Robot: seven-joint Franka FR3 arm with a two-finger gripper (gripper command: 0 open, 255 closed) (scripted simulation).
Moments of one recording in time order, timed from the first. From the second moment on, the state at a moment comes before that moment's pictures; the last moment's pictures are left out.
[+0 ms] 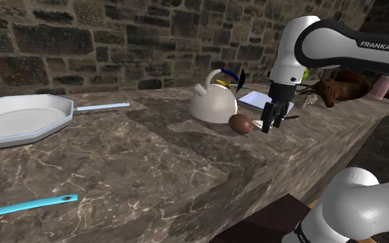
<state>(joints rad) 0.00 -0.79 -0.02 -2.38 0.07 1.46 -0.02</state>
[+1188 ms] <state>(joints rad) 0.00 -0.57 -0.28 -2.26 0.00 1.95 -0.41</state>
